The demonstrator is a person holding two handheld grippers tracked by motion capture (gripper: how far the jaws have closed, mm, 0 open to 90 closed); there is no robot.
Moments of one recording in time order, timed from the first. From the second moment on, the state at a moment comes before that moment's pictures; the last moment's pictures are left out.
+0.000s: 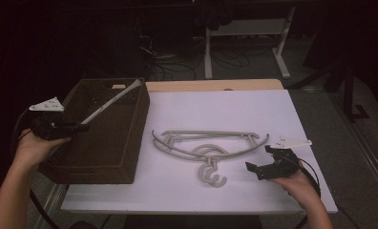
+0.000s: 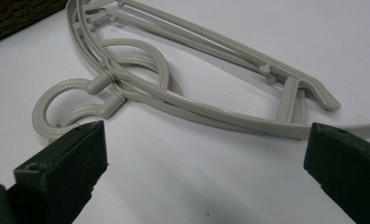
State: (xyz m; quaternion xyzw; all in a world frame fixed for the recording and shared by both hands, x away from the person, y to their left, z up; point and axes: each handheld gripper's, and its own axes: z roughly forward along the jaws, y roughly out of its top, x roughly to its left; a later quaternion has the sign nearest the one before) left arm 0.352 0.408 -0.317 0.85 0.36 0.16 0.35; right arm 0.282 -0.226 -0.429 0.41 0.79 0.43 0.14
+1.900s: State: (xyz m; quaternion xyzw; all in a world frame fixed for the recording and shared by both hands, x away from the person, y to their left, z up) left arm 0.355 0.316 -0.306 0.81 0.31 0.10 0.49; right arm 0.282 -0.224 -0.423 0.40 0.79 0.44 0.14
